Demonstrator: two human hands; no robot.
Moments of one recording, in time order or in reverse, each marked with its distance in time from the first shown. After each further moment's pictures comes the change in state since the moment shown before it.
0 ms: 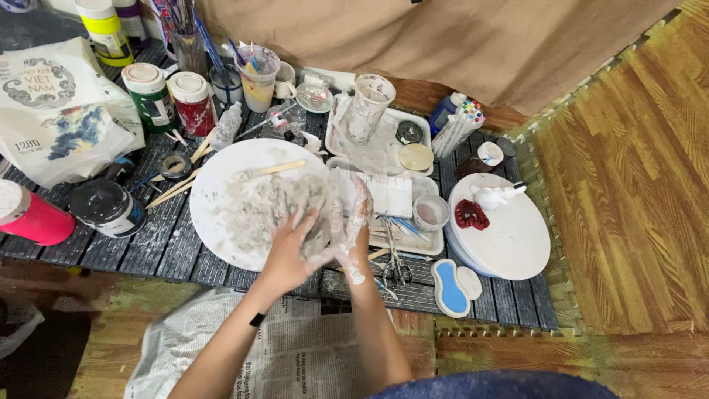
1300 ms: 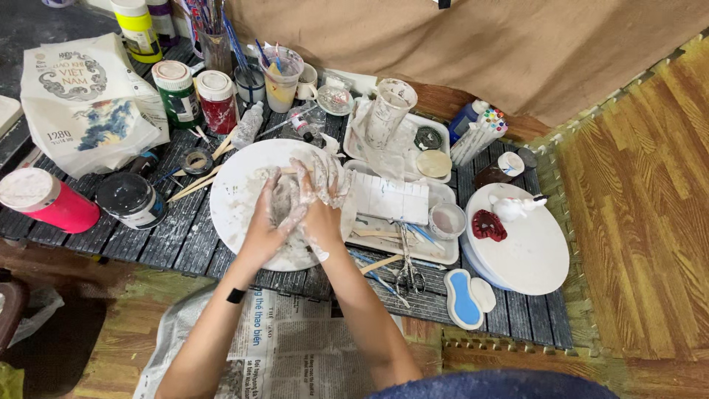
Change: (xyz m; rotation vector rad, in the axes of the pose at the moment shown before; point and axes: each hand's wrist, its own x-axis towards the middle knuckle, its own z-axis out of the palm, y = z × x) left_hand 0.024 -0.057 -0.041 -0.362 0.205 -0.078; right_hand 0.031 -0.063 0.060 -0.160 -0.334 -0.091
